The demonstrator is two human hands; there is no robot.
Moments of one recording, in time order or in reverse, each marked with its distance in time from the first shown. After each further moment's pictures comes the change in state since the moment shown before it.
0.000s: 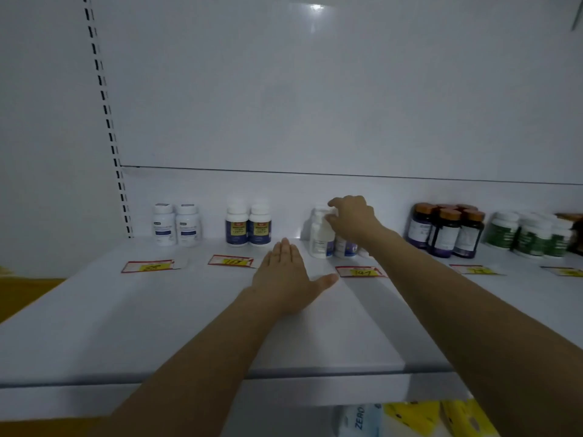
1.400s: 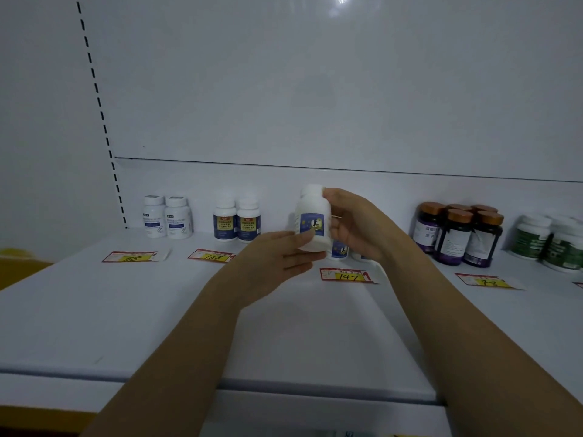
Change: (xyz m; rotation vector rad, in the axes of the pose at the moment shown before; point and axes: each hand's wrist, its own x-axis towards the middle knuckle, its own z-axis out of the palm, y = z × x) left_hand 0.010 0.028 -0.014 -1.619 -0.057 0.039; right_hand -0.025 0.041 -0.015 1.677 -0.415 -0.072
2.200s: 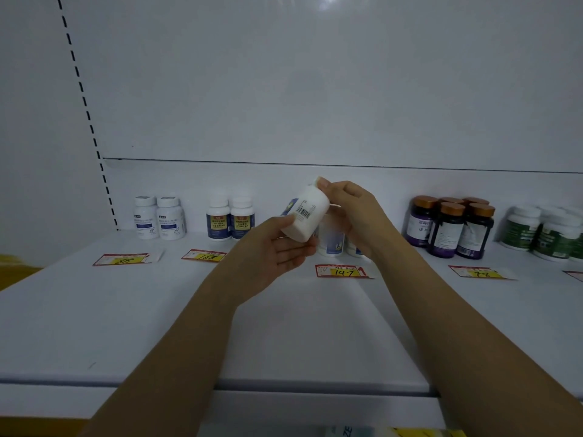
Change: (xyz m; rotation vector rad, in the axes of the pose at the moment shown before) left_hand -0.002 0.006 0.001 -0.134 0.043 -0.008; right_hand 0.002 0.007 -0.003 -0.144 0.192 -0.171
